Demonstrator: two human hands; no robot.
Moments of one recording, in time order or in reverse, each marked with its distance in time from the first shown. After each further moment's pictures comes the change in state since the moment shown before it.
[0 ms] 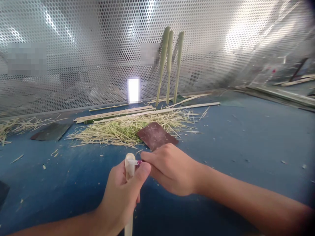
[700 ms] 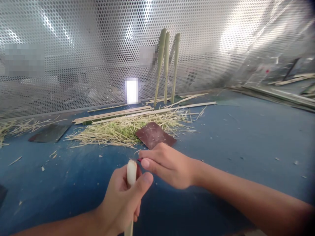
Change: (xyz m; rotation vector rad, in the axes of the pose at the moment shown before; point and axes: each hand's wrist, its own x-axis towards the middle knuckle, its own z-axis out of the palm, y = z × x) left_hand -0.005 -0.007 -0.002 -0.032 -0.183 -0.022; right_hand 0.001 0.013 0.000 0.294 -0.018 -0.091
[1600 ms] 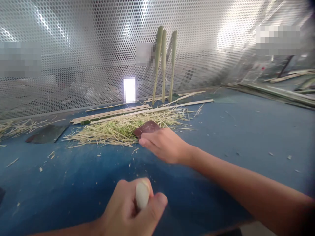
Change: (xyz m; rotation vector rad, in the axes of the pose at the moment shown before) left_hand -0.023 0.013 0.012 0.316 0.029 0.130; right_hand 0.004 0.017 -0.013 -0.466 0.164 0.186
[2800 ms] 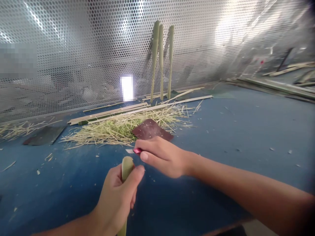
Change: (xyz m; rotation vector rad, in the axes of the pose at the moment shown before) left_hand 0.025 -0.007 -0.005 -0.217 0.083 -0.204; right_hand -0.008 -0.006 0.006 0.492 -0.057 -0.212
